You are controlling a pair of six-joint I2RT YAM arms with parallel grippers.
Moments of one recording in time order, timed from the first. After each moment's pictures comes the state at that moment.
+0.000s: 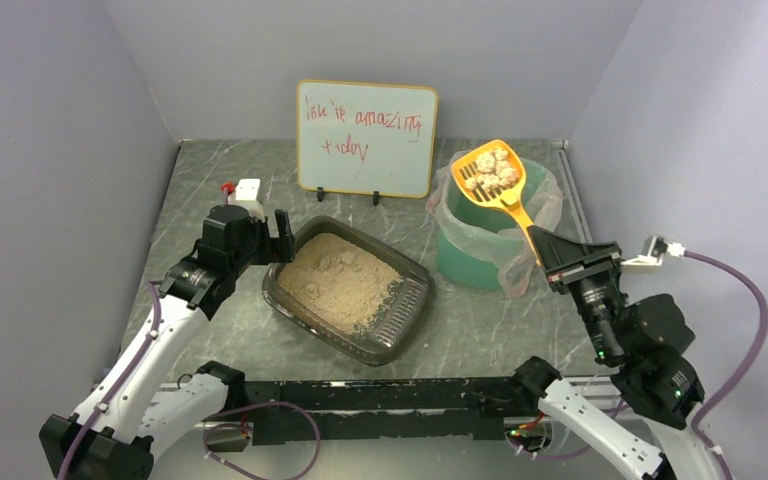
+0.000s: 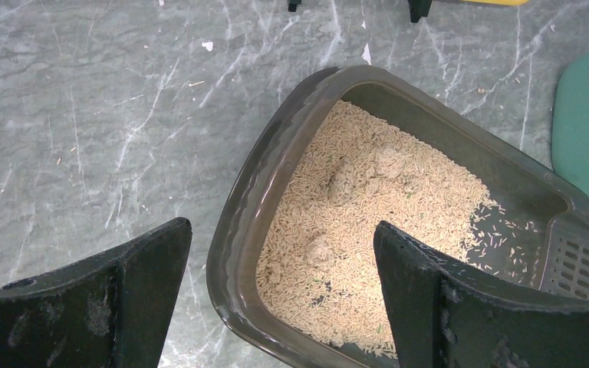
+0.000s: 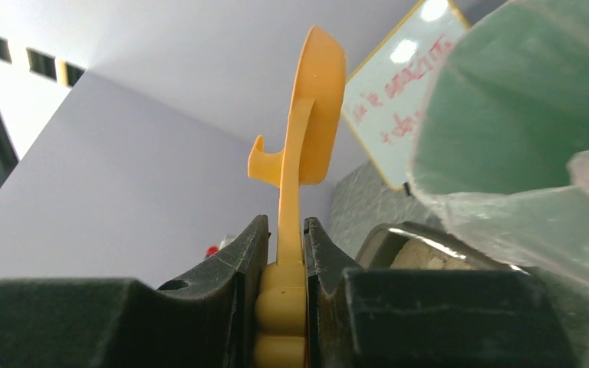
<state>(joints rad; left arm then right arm) -0.35 0.89 0.86 -0.50 -0.13 -0.28 0.69 0.36 0.99 -0.49 0.43 1.03</state>
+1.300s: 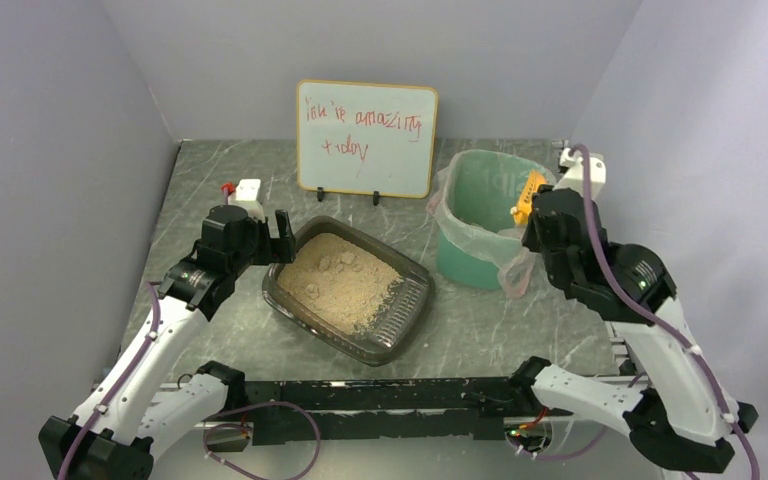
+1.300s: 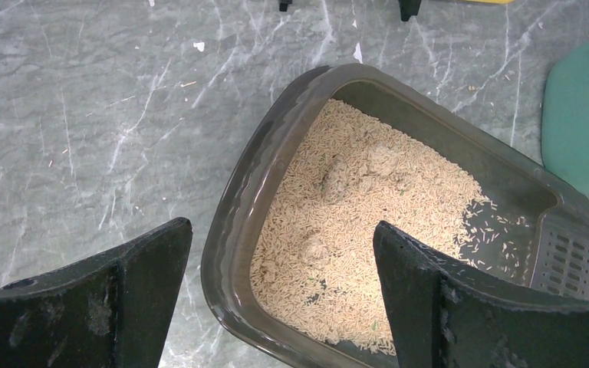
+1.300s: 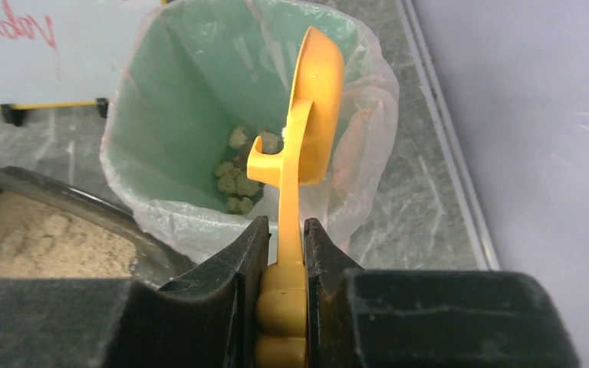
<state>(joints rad) -0.35 0.89 0.86 -0.50 -0.11 -0.28 0.71 0.94 1.52 -1.15 0.78 0.47</state>
